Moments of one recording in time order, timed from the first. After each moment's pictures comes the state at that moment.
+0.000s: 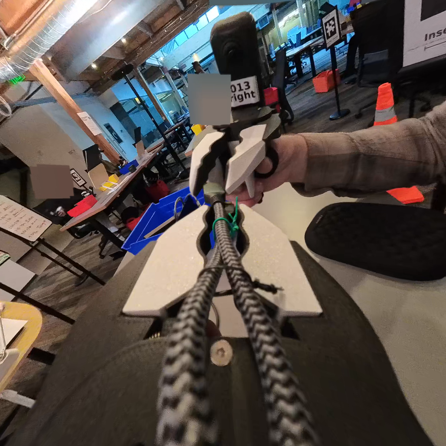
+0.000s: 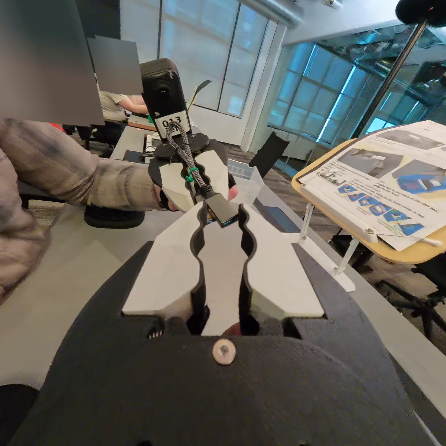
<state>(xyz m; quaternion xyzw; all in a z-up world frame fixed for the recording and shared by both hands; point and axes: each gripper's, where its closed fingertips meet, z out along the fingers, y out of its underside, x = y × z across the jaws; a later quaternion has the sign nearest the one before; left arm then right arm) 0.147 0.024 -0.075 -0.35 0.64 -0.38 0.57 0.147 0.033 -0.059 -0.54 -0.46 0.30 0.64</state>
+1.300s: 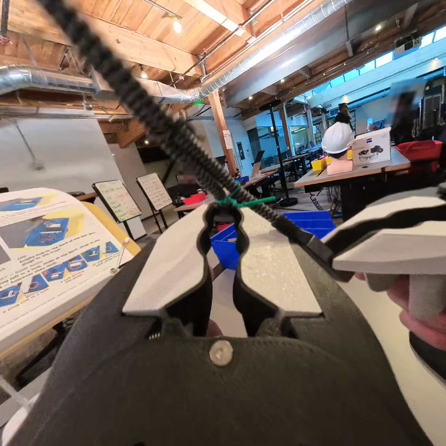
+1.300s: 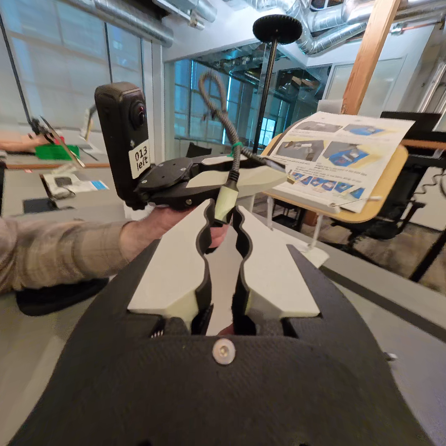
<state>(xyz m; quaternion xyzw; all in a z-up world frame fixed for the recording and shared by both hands) 0.125 0.085 -0.033 -0.45 0.40 -0.33 0.73 0.095 0.024 -0.061 -0.60 -0.25 0.22 0.72</state>
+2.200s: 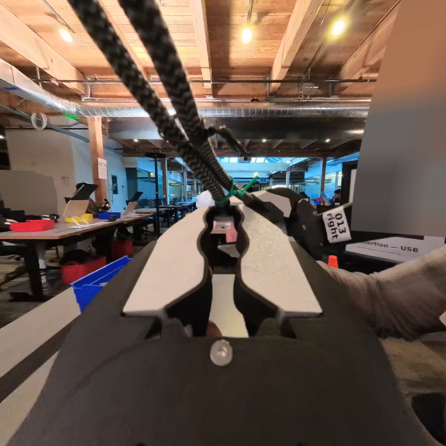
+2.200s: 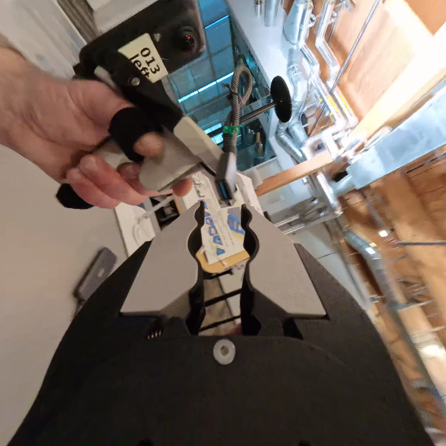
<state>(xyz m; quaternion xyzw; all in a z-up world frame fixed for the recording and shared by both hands) 0.111 0.035 0.002 -0.35 0.40 -0.63 0.56 0.107 0.047 -0.011 -0.41 -0.51 -0.23 0.72</state>
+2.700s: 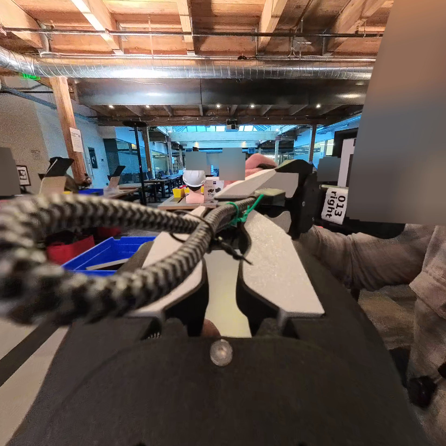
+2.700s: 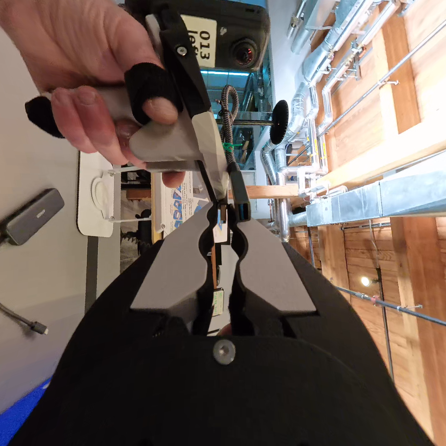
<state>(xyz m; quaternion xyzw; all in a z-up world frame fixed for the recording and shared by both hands) 0.124 0.022 -0.011 -0.37 0.46 -0.62 0.52 0.115 0.037 -0.008 -0.31 -0.59 -0.38 0.64</state>
